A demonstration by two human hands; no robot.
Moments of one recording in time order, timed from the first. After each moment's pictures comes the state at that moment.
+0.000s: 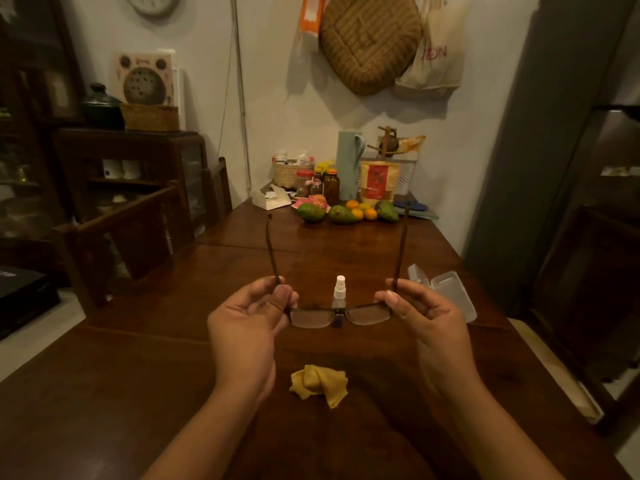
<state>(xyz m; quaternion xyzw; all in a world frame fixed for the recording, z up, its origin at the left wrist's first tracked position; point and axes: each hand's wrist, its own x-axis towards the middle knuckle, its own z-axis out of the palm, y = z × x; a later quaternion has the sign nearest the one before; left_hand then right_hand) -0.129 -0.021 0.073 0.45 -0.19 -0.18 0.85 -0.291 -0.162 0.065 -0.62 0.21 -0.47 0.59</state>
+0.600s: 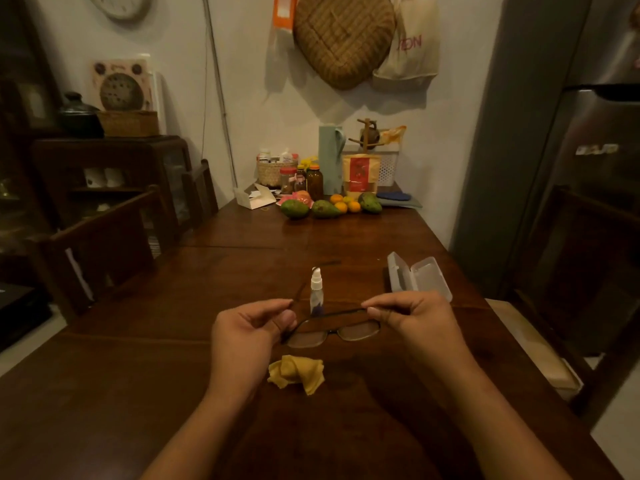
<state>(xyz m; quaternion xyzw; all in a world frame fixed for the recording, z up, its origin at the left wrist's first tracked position) -0.142 -0.029 0.053 0.64 -0.31 -0.15 0.69 -0.321 -0.180 0.061 -0.77 0.28 -0.37 0.44</state>
